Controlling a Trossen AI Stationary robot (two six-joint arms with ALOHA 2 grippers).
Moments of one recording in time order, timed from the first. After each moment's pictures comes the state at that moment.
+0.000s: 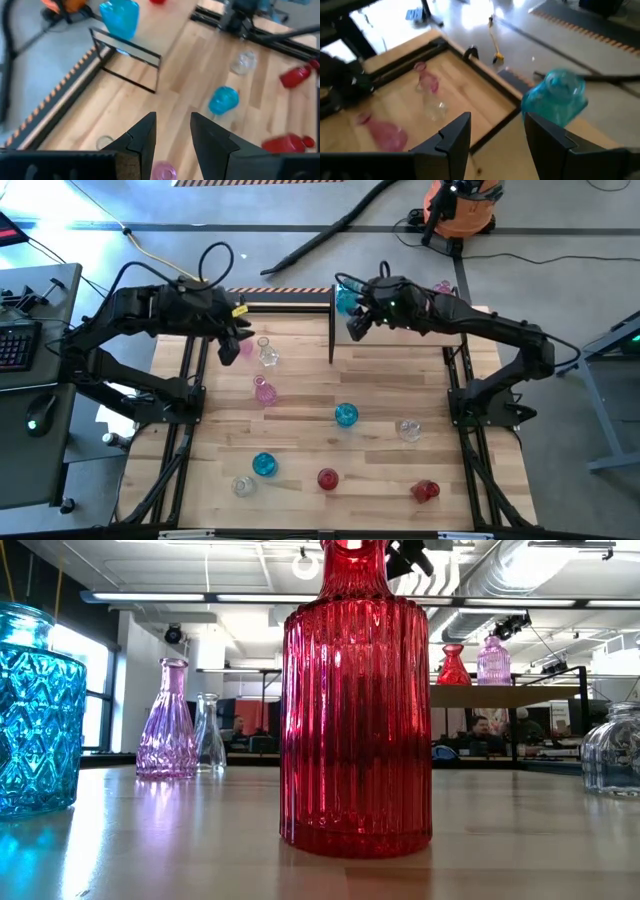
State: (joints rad) left arm 0.17 1.16 1.69 -1.24 -0.17 -0.23; right arm -0.25 1.45 1.57 -0.70 0.32 0.31
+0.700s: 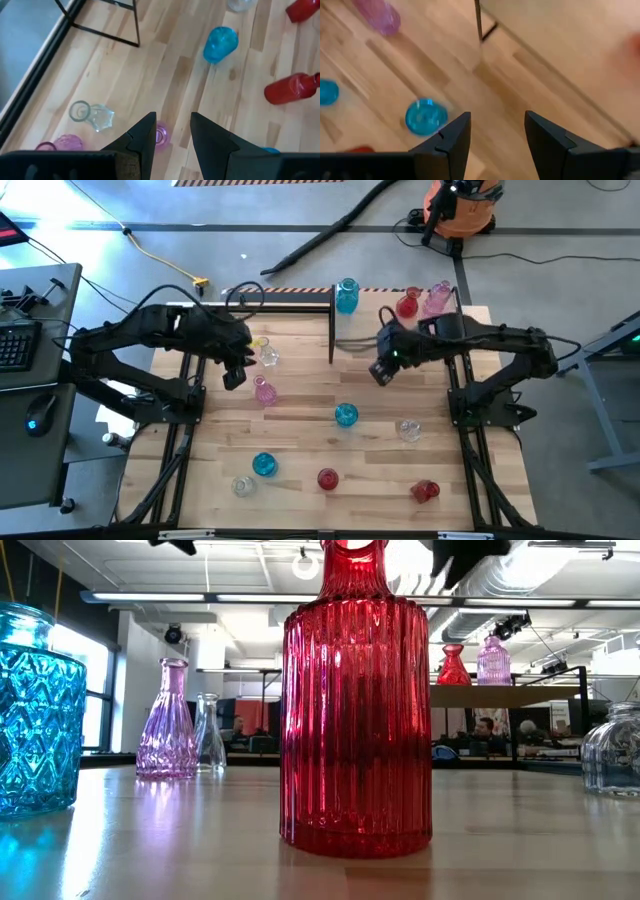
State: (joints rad) left arm 0.06 1.16 1.49 -1.26 -0.13 -0.23; right arm 0.02 1.45 1.65 -1.38 0.28 0.79
